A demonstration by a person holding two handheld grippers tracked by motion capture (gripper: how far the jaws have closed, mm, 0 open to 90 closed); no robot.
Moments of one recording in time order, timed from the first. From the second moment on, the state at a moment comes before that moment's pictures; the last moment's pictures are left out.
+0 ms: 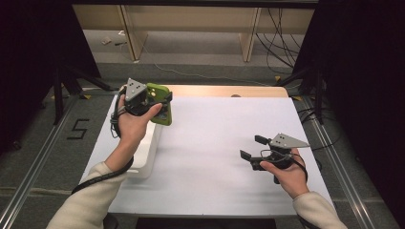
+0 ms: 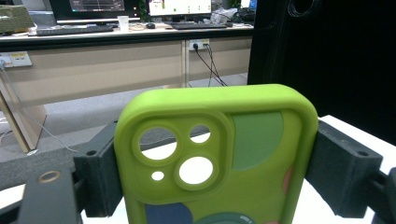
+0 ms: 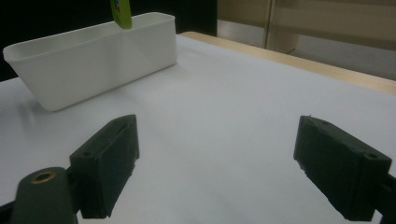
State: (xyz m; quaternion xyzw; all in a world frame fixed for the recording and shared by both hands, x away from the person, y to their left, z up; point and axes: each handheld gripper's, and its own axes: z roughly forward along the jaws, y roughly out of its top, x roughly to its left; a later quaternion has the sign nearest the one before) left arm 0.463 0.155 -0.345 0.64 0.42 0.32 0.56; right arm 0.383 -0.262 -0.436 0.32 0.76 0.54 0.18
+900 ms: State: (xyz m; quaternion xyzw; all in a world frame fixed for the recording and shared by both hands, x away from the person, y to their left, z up) left arm 0.466 0.166 -0.343 0.64 0.43 0.33 0.55; right arm 0.383 -0.262 -0.436 0.32 0.76 0.54 0.18
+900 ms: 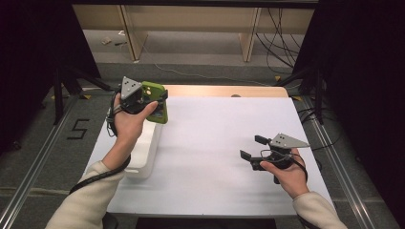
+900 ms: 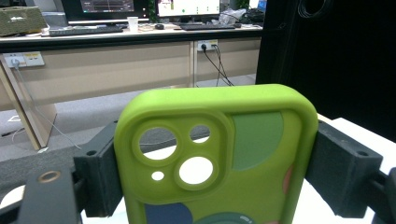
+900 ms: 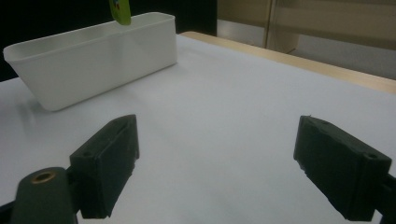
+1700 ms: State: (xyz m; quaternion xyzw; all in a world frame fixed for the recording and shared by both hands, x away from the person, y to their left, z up) left arm 0.469 0.174 -0.342 0.63 0.44 0.34 0.55; right arm 0.382 -0.262 -0.436 0.32 0.76 0.54 0.18
